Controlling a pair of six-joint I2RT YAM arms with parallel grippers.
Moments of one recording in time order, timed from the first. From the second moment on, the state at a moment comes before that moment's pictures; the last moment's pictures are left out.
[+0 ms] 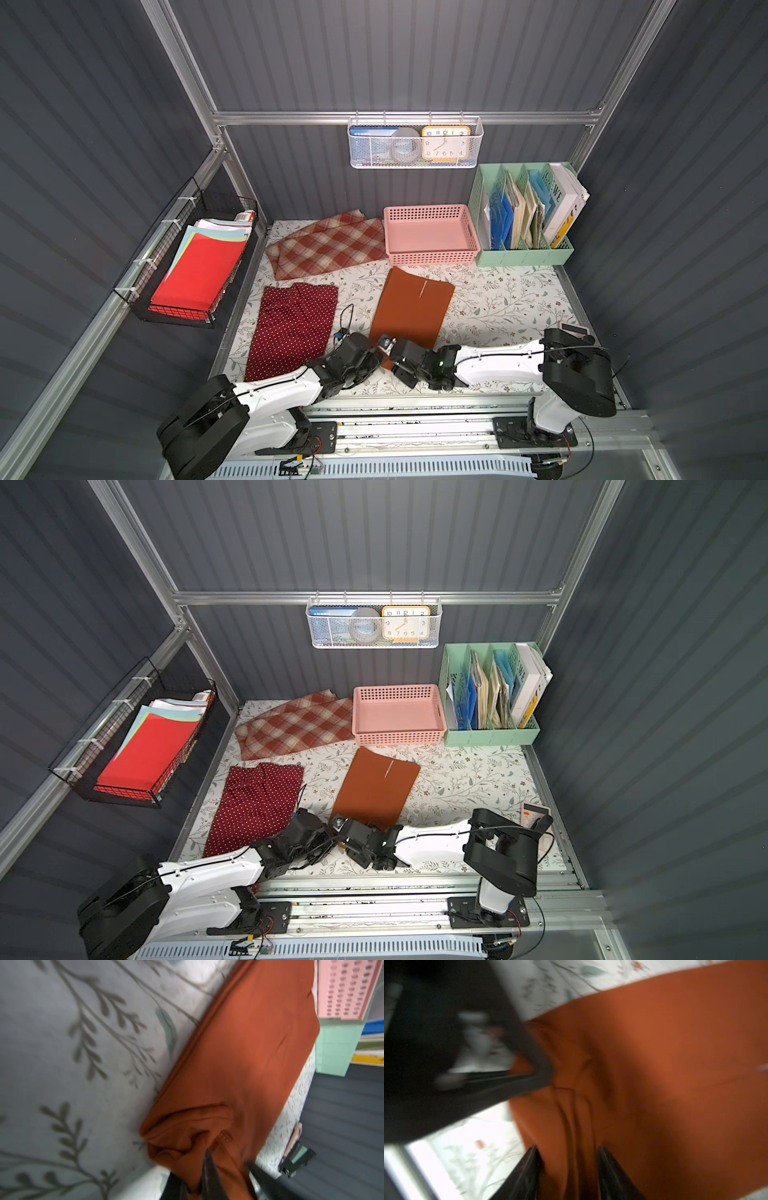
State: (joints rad) left arm -0.79 1.15 0.30 0.09 0.03 -1.40; right arm 1.15 1.67 0.84 -0.20 0.30 0.16
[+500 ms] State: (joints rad) left arm -0.80 1.07 0.30 0.07 0.07 -1.38; right arm 1.07 1.66 0.84 -0.26 0.31 0.26
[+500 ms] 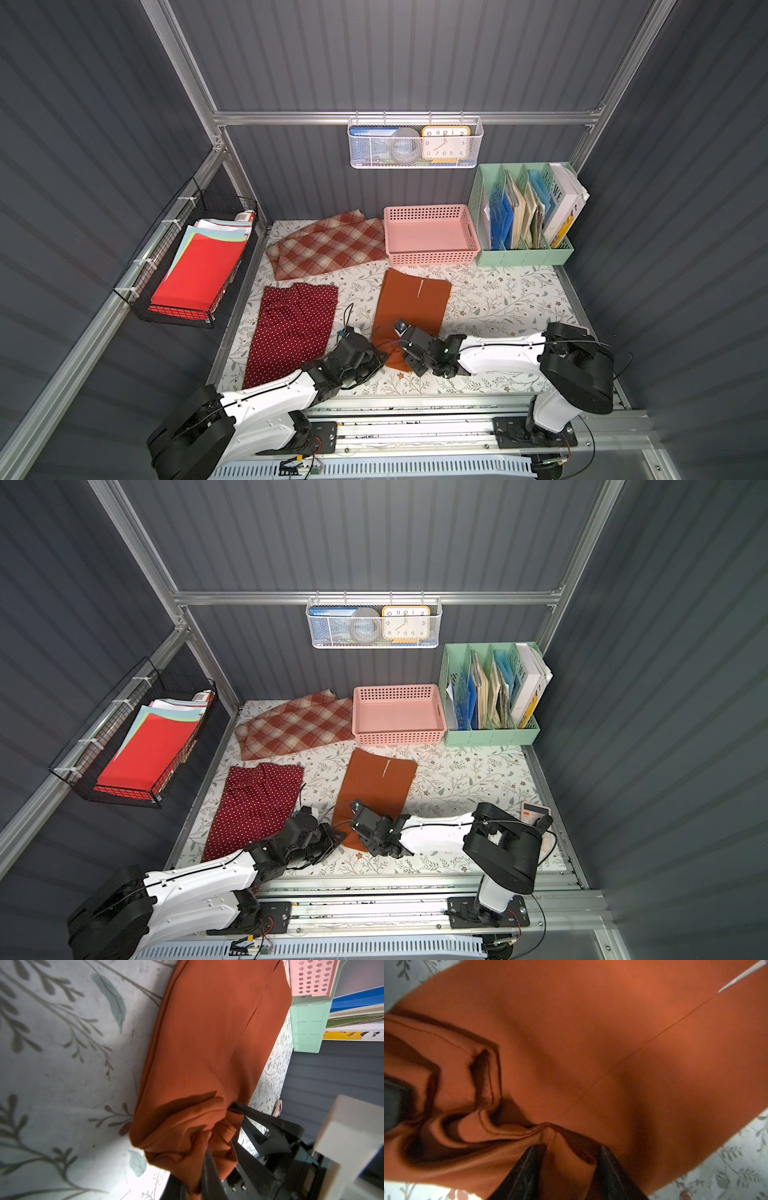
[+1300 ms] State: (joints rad) left arm -0.80 1.03 0.29 -0.04 -0.02 -1.38; right arm 0.92 1.79 1.03 -0.43 0.10 0.38
